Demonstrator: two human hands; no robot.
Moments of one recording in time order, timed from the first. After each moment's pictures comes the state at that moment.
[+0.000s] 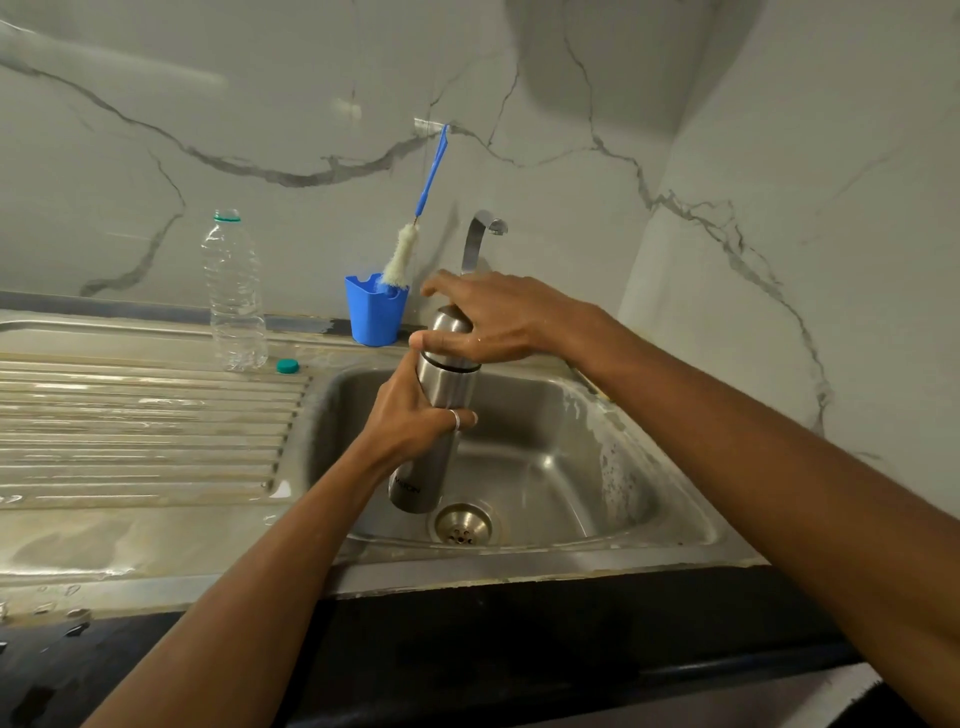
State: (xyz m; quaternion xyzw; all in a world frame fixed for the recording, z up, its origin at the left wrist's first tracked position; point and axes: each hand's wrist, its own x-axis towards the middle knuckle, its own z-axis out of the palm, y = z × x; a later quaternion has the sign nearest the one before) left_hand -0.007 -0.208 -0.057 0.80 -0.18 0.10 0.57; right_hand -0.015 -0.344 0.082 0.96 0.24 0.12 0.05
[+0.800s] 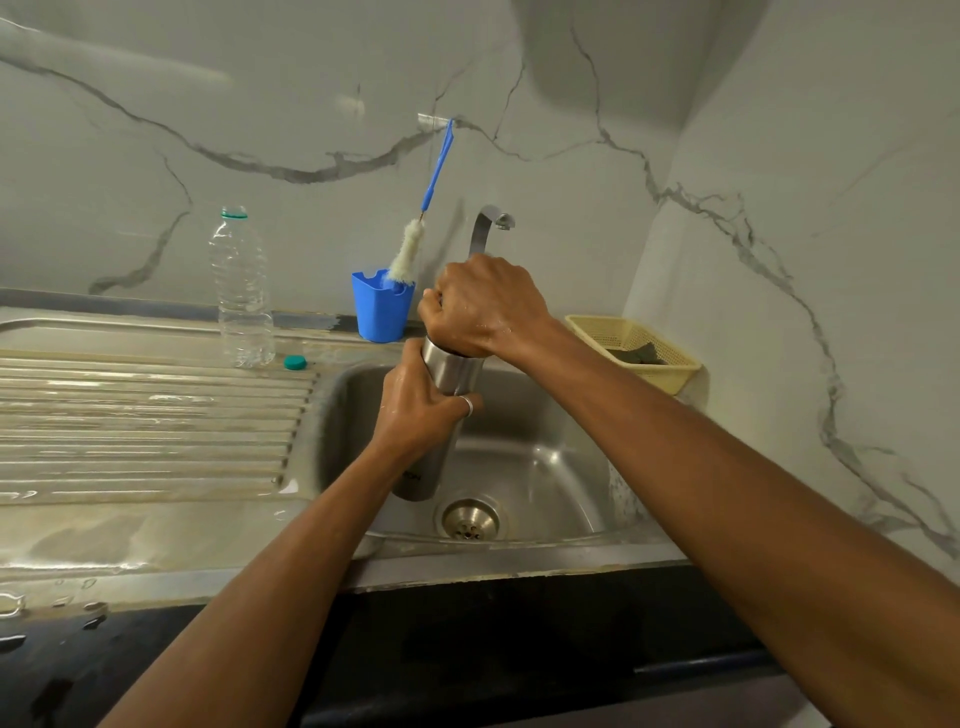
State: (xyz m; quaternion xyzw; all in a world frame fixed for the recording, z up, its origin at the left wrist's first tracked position) left_hand -0.015 -0.214 -0.051 0.80 -0.15 0.16 0.56; right_hand -0.005 -0.313 0.064 0.94 0.15 0.29 0.04
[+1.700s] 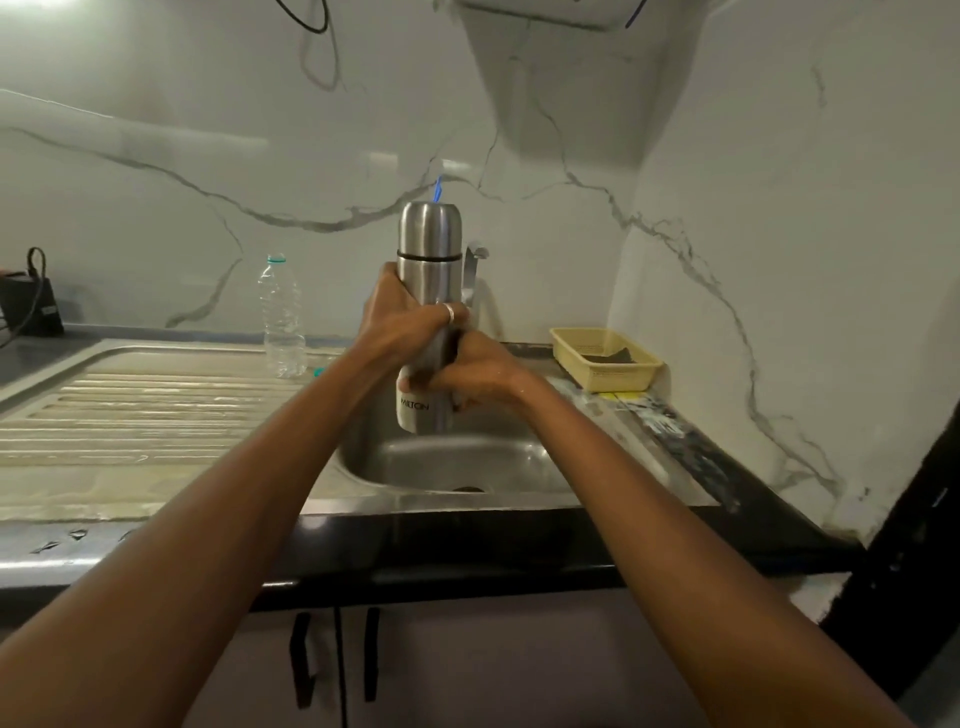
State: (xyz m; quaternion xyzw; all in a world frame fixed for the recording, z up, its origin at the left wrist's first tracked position) left_hand -0.093 -0.201 0.059 0.75 -0.13 0.20 0.62; right_hand -0.118 -0.328 0.046 0.90 0.14 0.02 -0.42
